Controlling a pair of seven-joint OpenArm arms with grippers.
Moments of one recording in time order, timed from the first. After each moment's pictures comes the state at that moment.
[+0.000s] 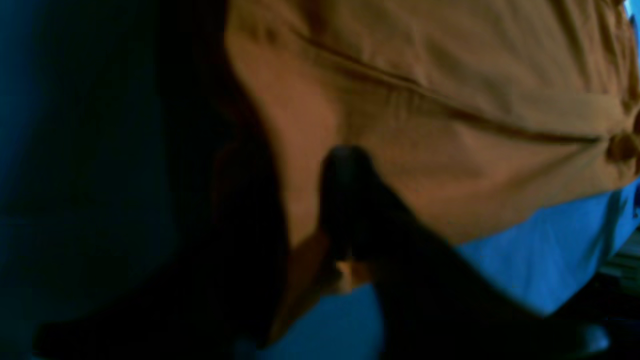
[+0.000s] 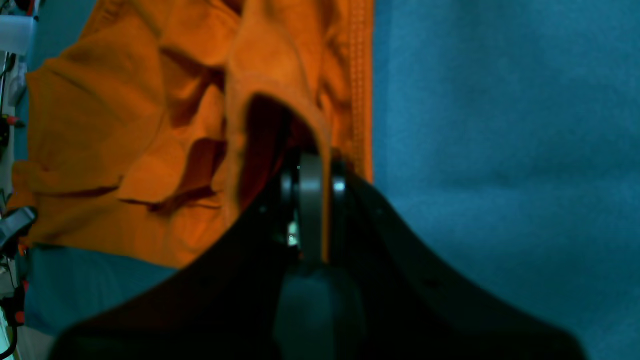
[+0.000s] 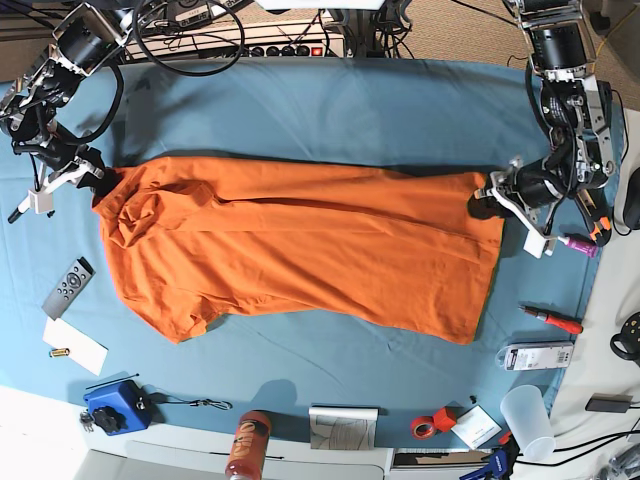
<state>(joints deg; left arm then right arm) 0.3 -13.7 -17.2 82.2 -45.9 -20.2 66.4 3.3 19.4 52.3 73.0 49.0 39.8 -76.8</state>
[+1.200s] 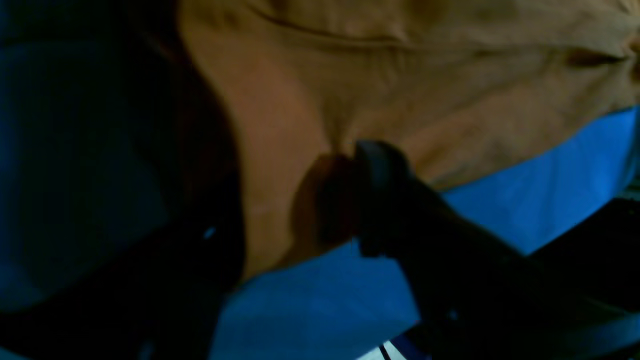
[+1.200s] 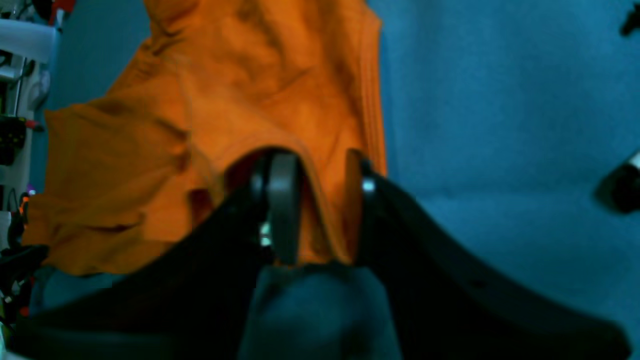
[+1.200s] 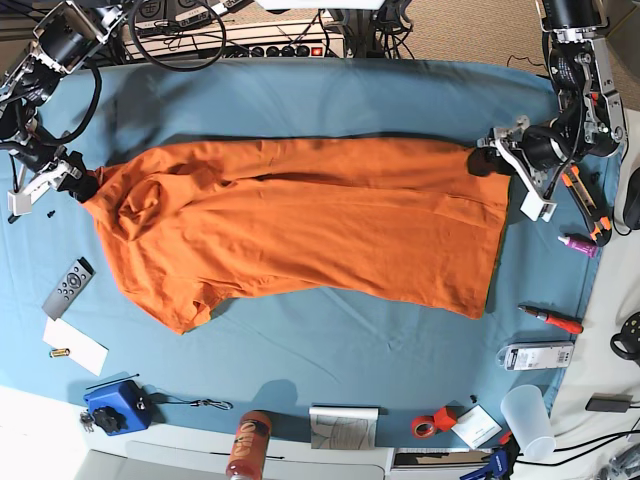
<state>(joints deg) 11.1 -16.6 -17.1 93.1 -47.7 -22.6 68.5 1.9 24.2 52.3 73.0 56.9 39.8 -78.3</state>
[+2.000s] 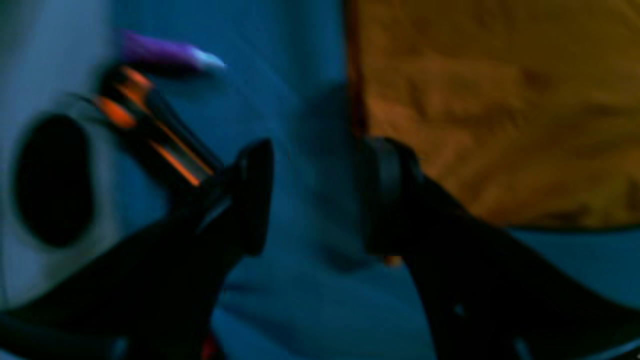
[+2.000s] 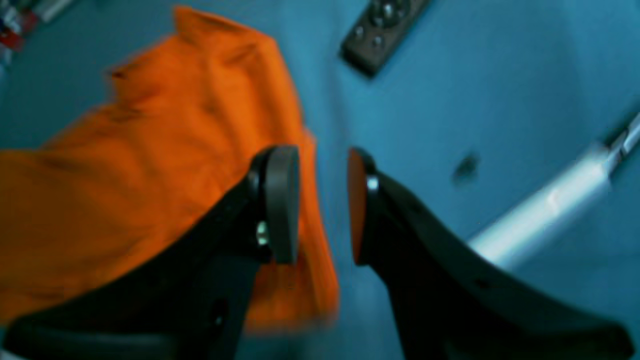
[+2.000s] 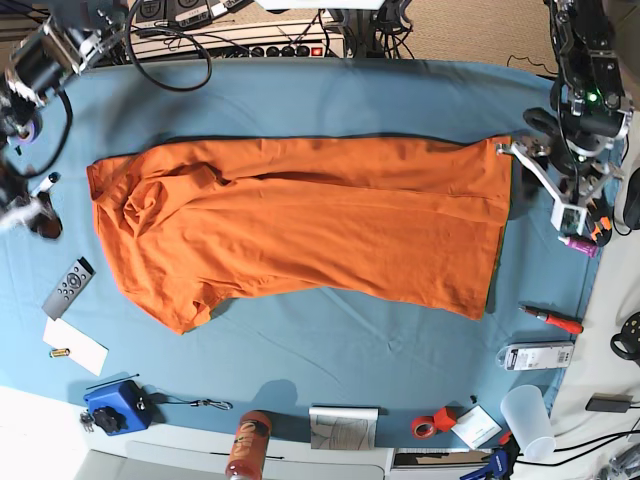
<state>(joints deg) 17.0 -16.9 -16.9 120.1 -16.0 -12.5 59.4 11.9 29.2 46.7 74.6 41.0 39.9 -69.3</state>
